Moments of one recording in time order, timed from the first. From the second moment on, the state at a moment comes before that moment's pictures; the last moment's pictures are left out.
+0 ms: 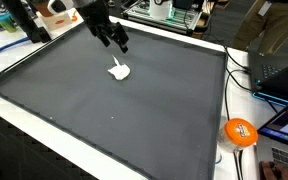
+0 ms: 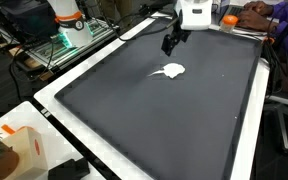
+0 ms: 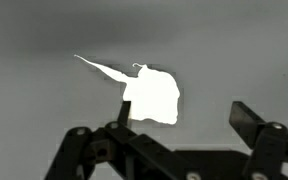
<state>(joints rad) 0.00 0.43 0.01 -1.79 0.22 2.01 0.05</state>
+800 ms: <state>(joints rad) -0.02 0.25 0.03 -2.15 0.37 2.46 -0.04</state>
